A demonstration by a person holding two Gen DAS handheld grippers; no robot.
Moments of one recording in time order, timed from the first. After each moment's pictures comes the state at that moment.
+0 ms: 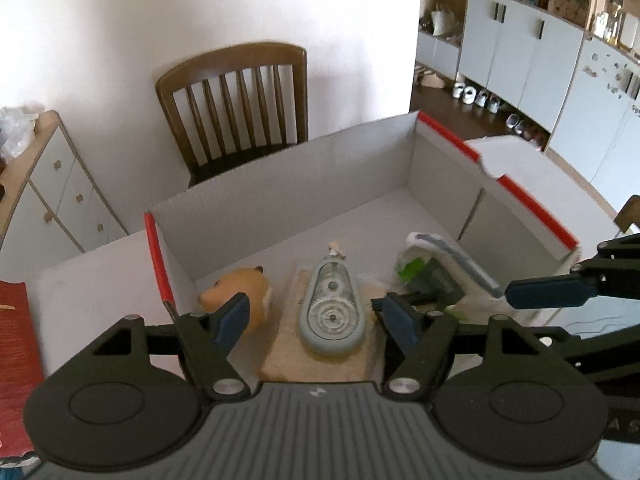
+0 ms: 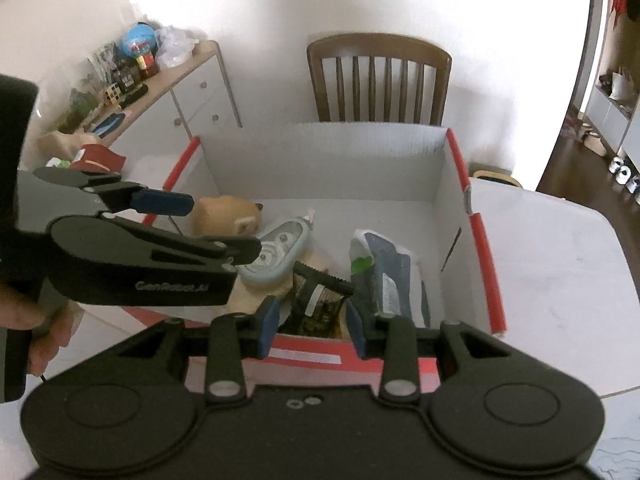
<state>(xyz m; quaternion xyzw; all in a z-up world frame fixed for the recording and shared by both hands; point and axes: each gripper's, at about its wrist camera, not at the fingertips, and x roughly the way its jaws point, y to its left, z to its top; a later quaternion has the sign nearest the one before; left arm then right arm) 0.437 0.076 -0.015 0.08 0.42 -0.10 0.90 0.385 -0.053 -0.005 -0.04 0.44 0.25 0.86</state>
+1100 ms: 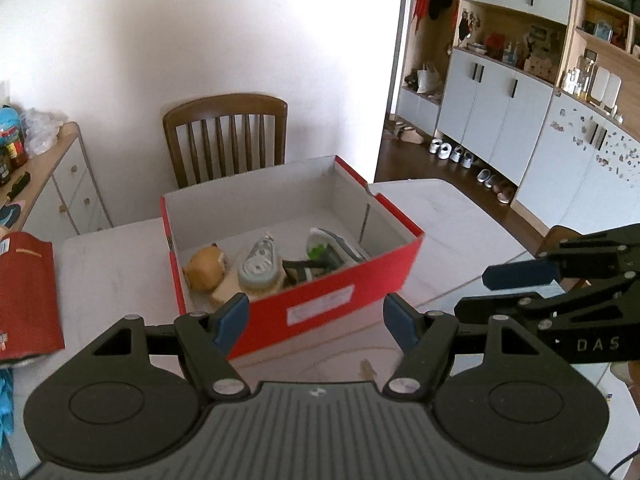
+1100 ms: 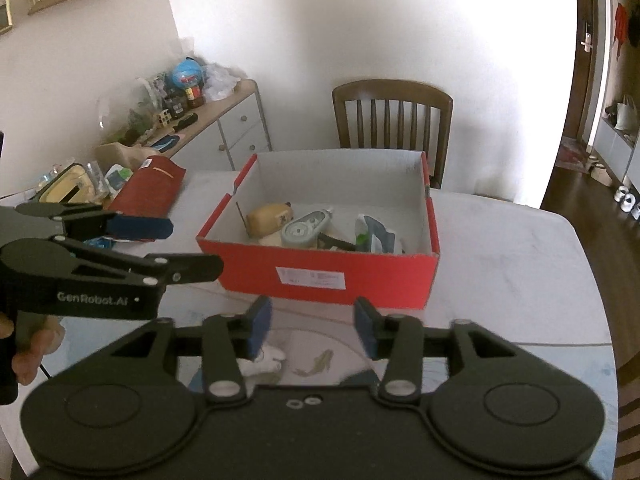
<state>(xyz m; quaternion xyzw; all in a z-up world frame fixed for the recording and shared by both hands) 0.271 0.049 0.058 0.02 0.36 -0.11 0.93 0.267 -0.134 0.054 -0.03 0.38 0.30 0.88</state>
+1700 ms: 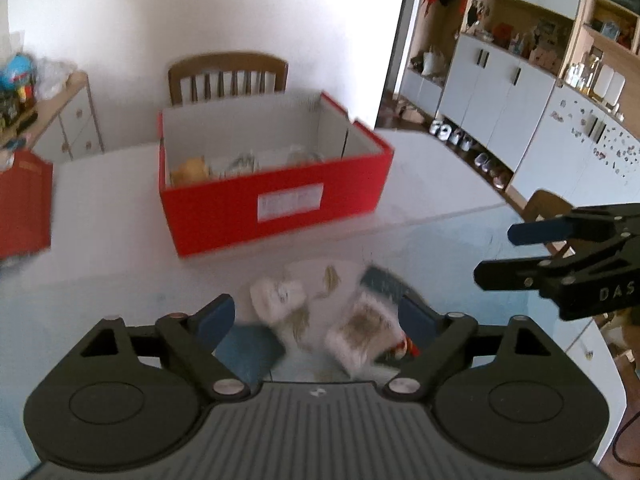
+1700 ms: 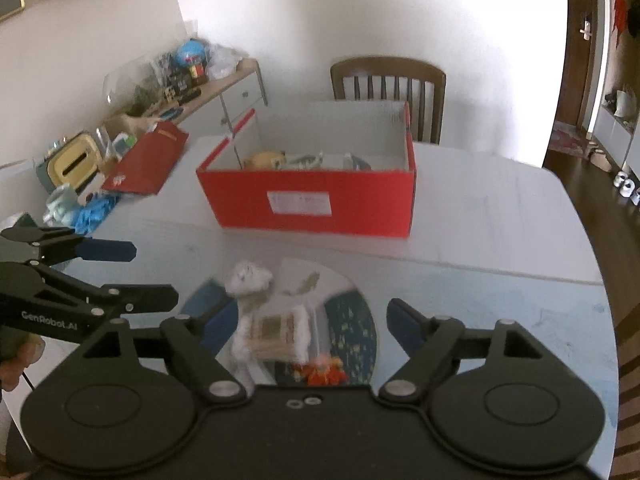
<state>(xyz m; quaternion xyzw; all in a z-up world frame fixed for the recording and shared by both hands) 0.187 0.036 0.002 -0.02 0.40 -0.10 0.91 0.215 -0.185 0.013 -0.04 0.40 0.30 0.86</state>
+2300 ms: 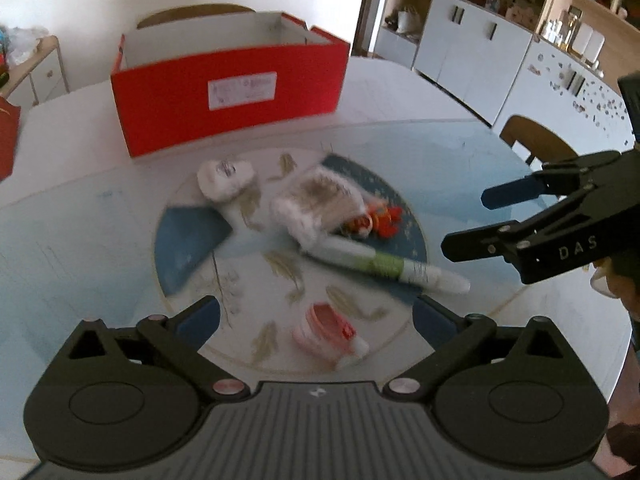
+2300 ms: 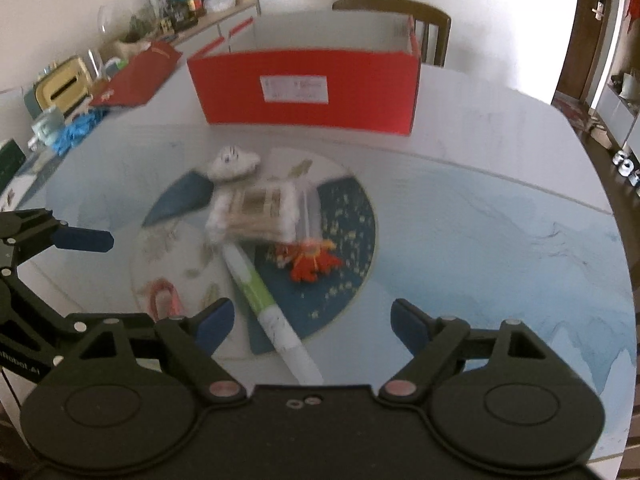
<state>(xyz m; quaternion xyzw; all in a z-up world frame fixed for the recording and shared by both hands) 0.132 0.009 -0.077 0.00 0.44 -0.14 0.89 0.184 -0.192 -0.059 -0.09 0.46 0.29 0.83</state>
